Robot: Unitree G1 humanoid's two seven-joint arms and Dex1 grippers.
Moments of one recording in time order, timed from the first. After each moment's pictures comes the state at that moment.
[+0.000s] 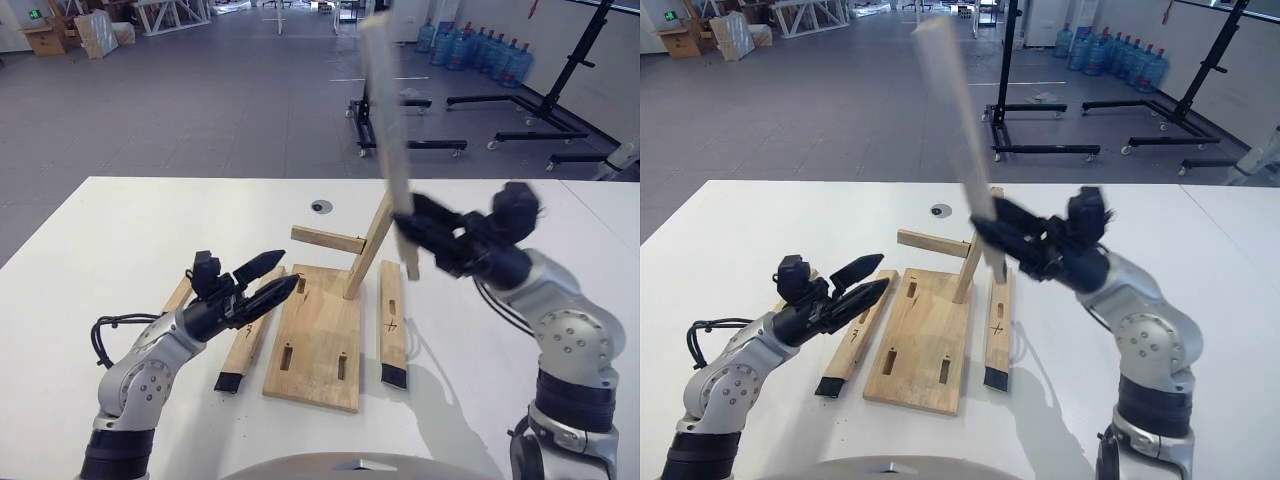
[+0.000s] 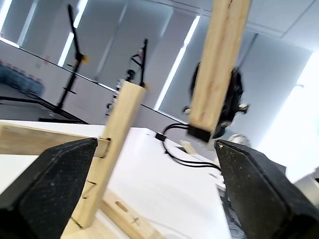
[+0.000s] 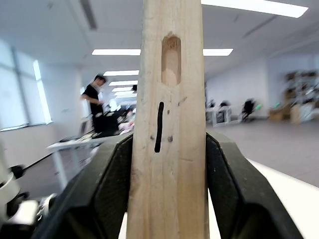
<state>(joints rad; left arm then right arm) 0.04 0.35 0.04 -0.31 -0.93 0.49 -0.94 -0.22 -0.39 -0.20 -0.41 0.91 0.68 1.00</state>
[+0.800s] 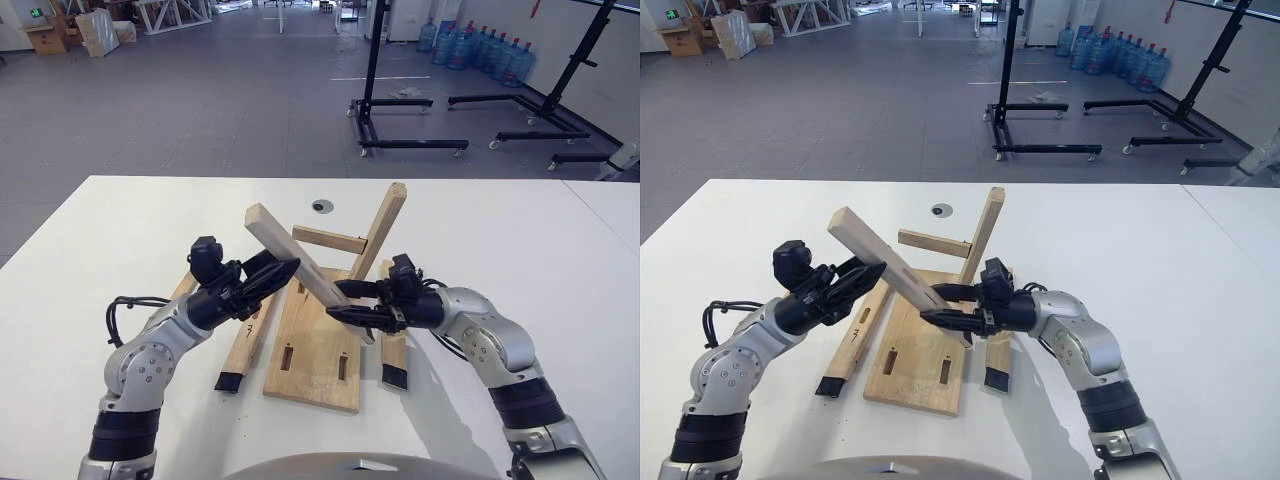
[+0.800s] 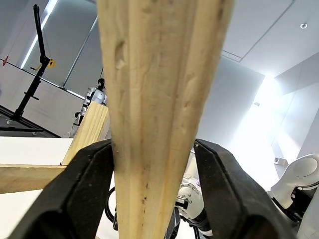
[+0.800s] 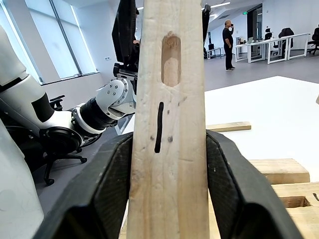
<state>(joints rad) -0.05 0.32 0.08 -0.29 -1.06 0.59 -0.96 -0.19 -0.40 0.14 -0.13 0.63 0.43 1.24</state>
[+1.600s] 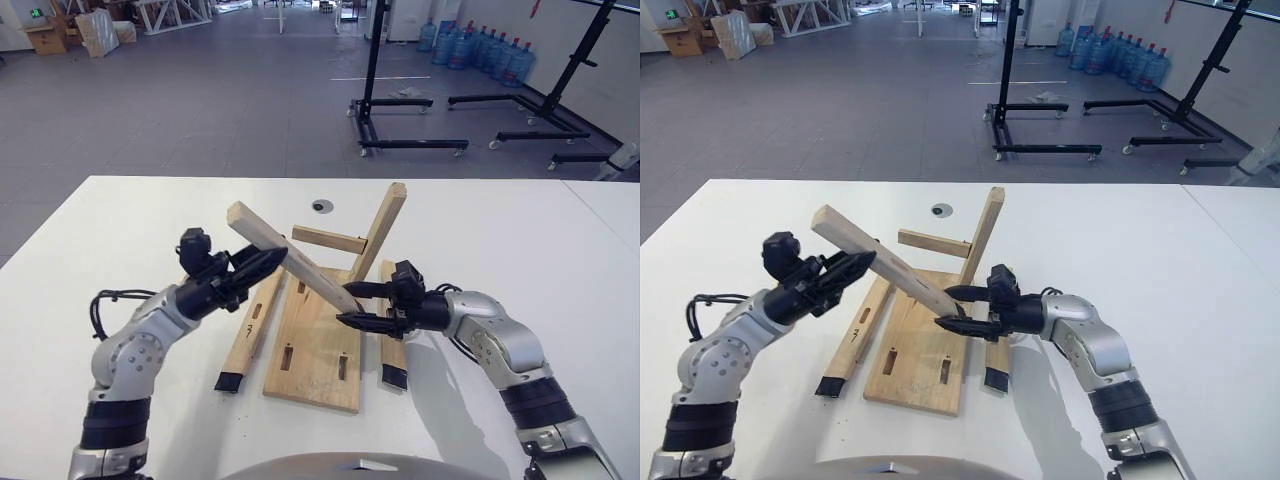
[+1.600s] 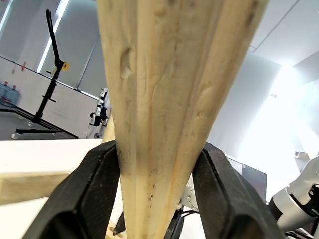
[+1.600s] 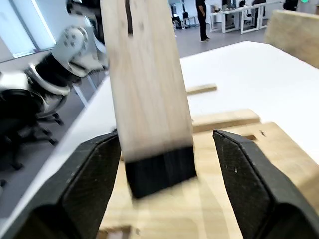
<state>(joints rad) -0.13 0.40 0.19 -0.22 -1.02 0.60 -0.98 -0.18 -0.48 0.15 -0.02 0.47 0.33 1.17</state>
